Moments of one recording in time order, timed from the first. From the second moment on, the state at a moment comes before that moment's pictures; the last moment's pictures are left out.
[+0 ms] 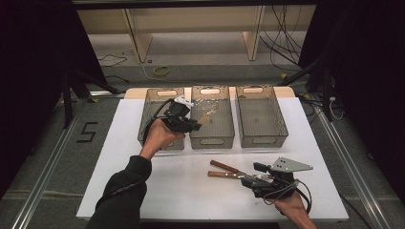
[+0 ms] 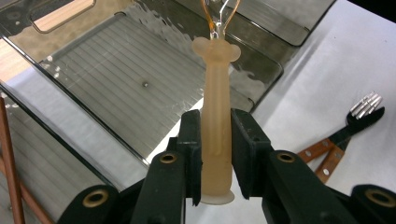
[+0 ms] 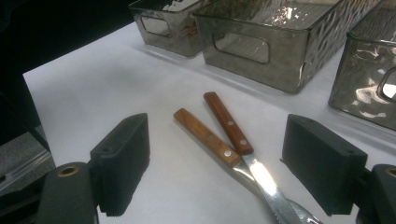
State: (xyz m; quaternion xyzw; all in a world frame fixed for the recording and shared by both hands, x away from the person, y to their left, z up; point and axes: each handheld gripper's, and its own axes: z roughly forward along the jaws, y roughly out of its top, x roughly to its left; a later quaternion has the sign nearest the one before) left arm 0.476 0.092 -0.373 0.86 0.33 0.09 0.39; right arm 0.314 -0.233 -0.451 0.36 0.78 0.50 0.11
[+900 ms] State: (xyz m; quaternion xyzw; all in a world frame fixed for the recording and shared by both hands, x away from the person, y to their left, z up) left arm 0.514 0.077 -0.392 0.84 0.38 0.09 0.38; right arm 0.315 -0.234 -0.451 0.35 0.78 0.50 0.11
